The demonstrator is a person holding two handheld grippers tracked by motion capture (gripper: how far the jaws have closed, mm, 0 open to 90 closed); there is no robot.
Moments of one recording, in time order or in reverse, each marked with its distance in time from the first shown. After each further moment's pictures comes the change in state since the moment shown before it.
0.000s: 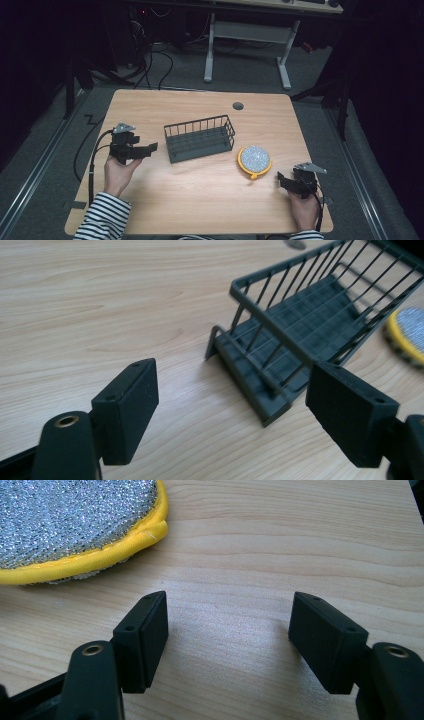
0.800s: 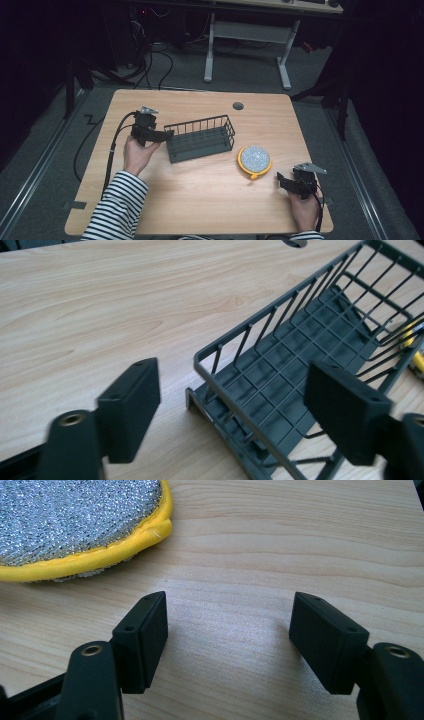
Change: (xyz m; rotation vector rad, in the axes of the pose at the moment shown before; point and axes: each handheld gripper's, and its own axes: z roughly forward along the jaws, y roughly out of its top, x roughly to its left) left arm -0.028 0.050 0.049 0.082 0.058 0.113; right arm 0.001 0.000 0.000 -0.001 0.009 -0.007
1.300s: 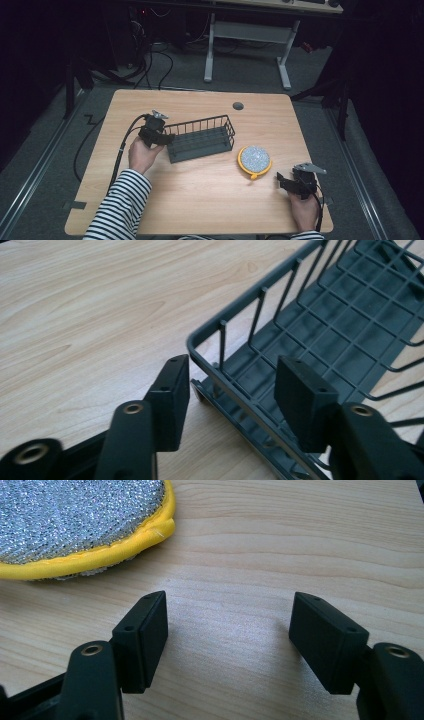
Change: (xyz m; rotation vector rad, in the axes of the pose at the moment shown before) left arm -0.006 -0.007 0.027 0.094 0.051 0.101; right arm 0.001 0.000 0.000 0.000 0.003 -0.008
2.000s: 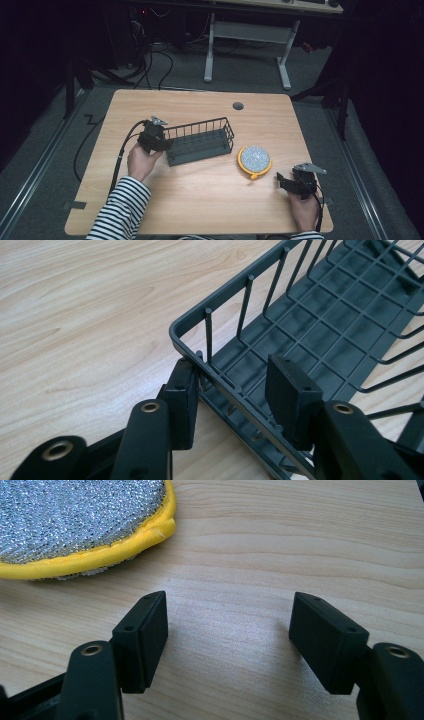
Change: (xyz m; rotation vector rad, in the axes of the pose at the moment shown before) left arm -0.009 -0.018 -0.010 -0.017 -0.013 -0.016; right arm 0.000 0.000 0.000 0.000 0.002 -0.002
